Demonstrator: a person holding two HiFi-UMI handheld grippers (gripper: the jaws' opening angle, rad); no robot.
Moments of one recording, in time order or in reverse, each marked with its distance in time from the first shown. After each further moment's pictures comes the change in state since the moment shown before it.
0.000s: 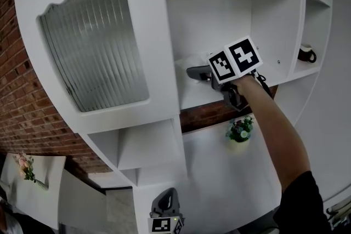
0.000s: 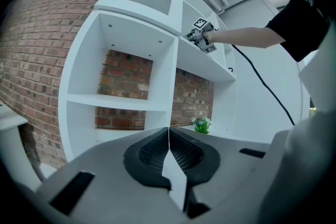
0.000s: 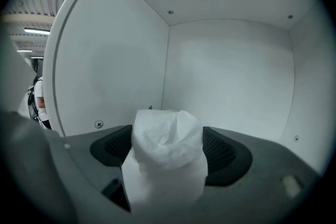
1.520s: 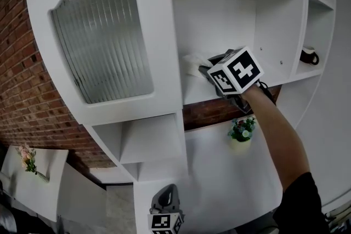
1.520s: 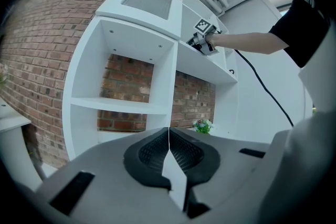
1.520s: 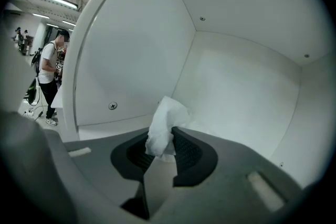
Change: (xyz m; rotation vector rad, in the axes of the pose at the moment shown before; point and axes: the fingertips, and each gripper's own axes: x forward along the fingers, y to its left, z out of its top) left arm -0.005 -0.003 0.004 0.008 -0.027 0.027; right arm -0.010 0.019 -0.009 -0.276 0.011 -0.045
